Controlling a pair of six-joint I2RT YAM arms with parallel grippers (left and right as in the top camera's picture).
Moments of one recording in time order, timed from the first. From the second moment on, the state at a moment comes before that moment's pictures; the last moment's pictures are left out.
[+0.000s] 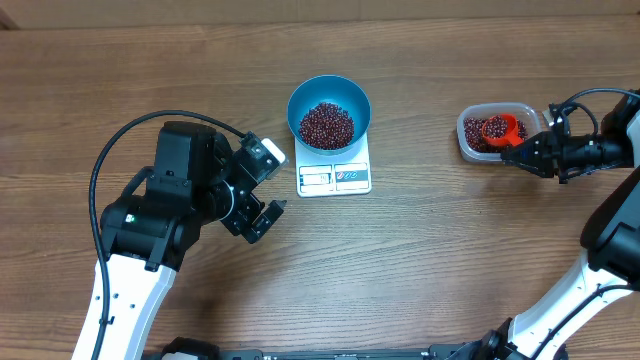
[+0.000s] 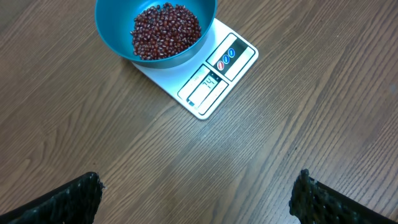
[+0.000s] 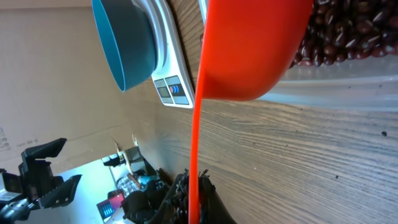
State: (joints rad) left arm -0.25 1.15 1.18 -0.99 0.28 0.50; right arm -0.53 2.15 1.69 -1.62 -0.93 -0.52
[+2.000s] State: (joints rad) left arm -0.25 1.15 1.18 -0.99 0.28 0.50; right arm -0.14 2.15 1.72 -1.64 -1.25 -0.54
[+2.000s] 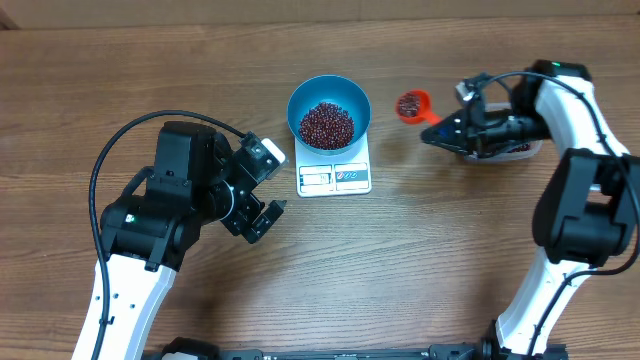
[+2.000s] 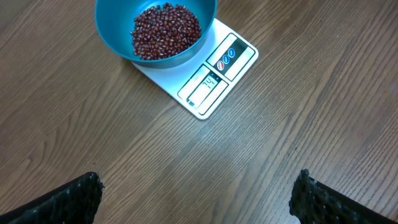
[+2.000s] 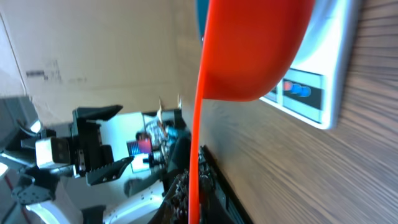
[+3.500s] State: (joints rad) left arm -0.25 1.15 1.18 -0.99 0.28 0.50; right arm 0.39 2.15 1.99 -1.34 -0.40 -0.09
